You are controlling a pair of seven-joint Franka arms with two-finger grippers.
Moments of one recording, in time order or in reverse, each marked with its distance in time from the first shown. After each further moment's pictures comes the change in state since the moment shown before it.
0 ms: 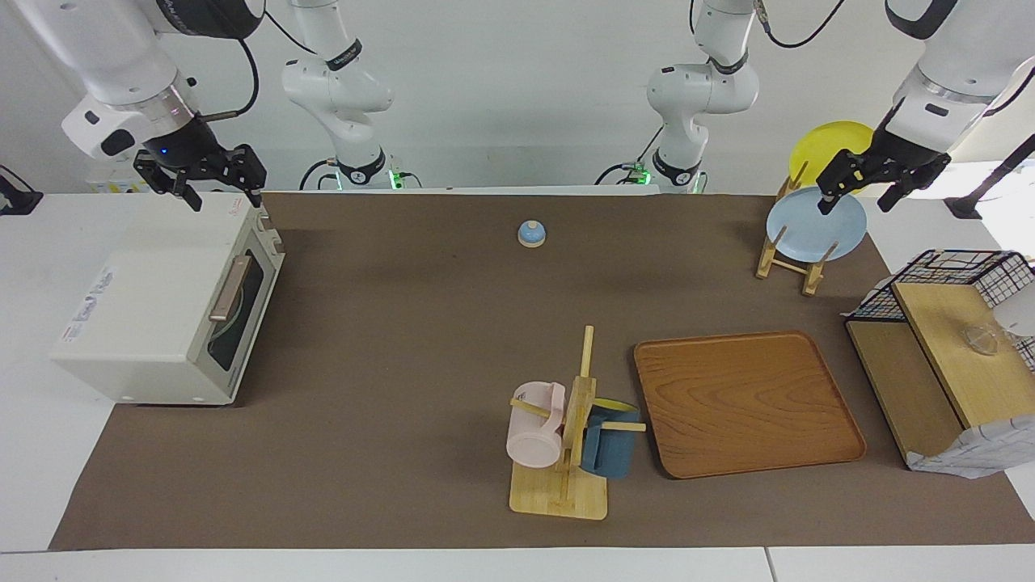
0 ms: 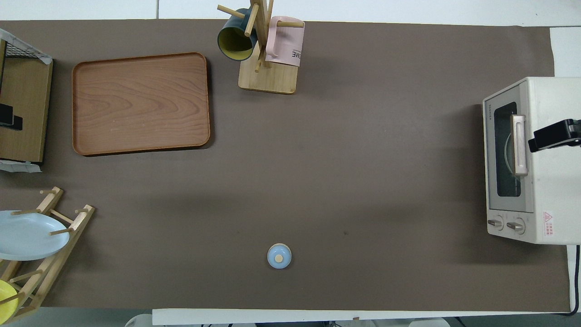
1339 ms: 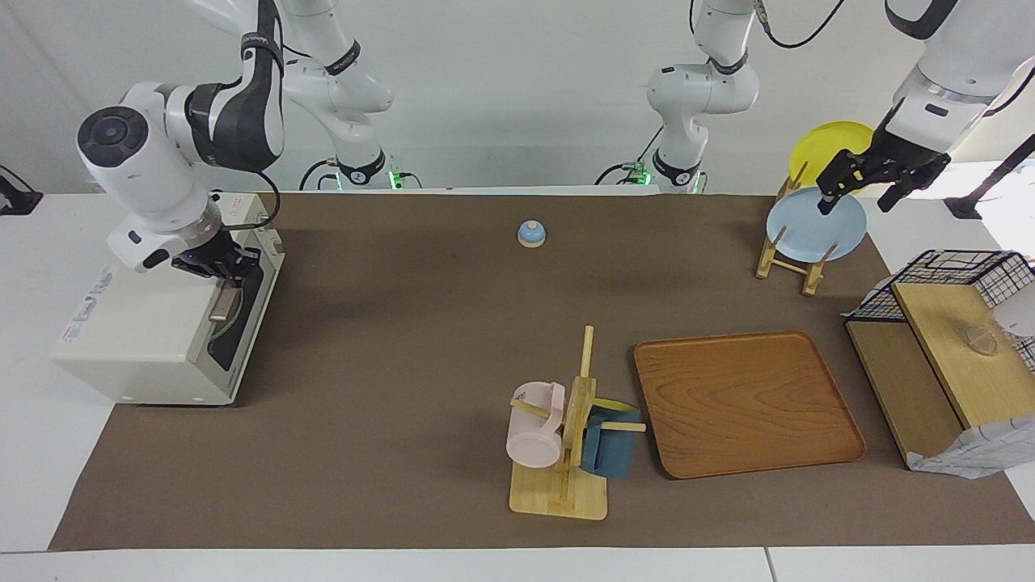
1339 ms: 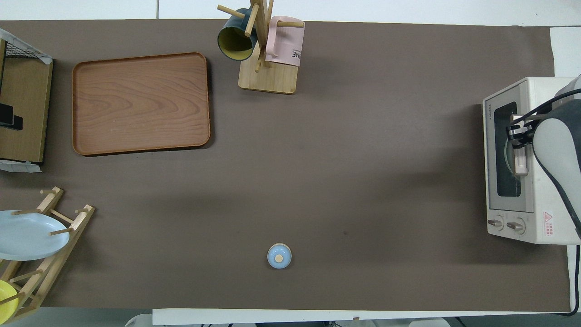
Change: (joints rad) left arm 0.000 0.000 0.000 0.000 0.000 0.000 0.000; right arm -0.019 0.117 -0.009 -0.239 -0.109 0.322 0.053
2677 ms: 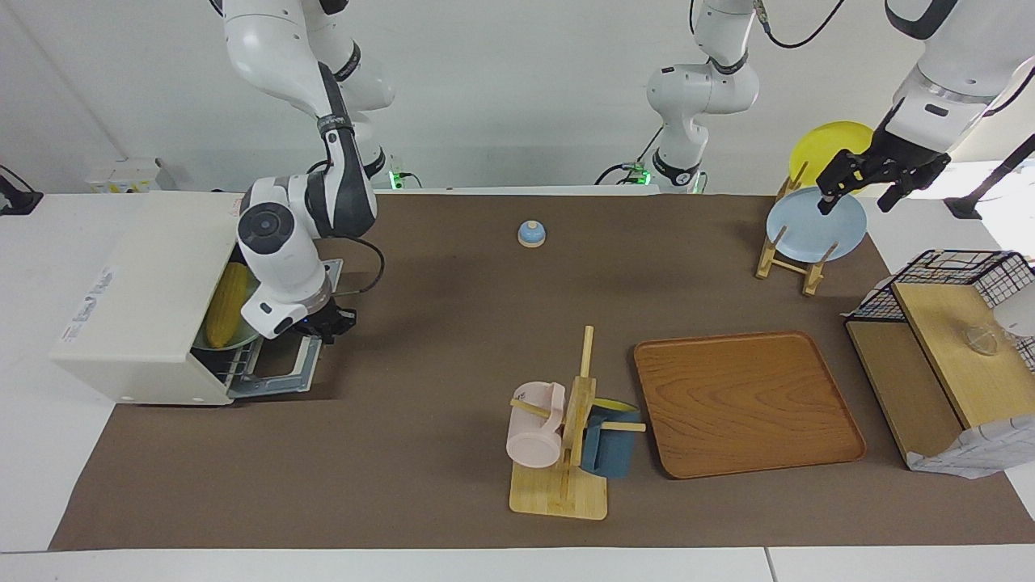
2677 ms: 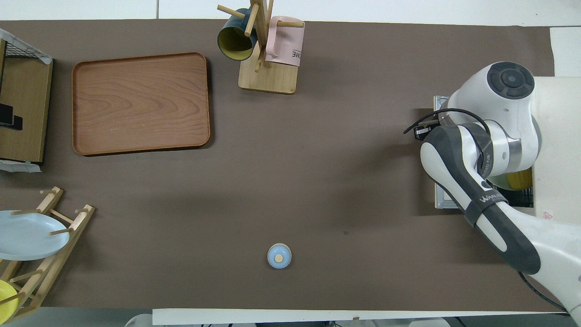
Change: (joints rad) left arm 0.000 0.000 0.000 0.000 0.000 0.000 0.000; right arm 0.176 0.212 0.024 -0.122 0.023 0.377 0.198
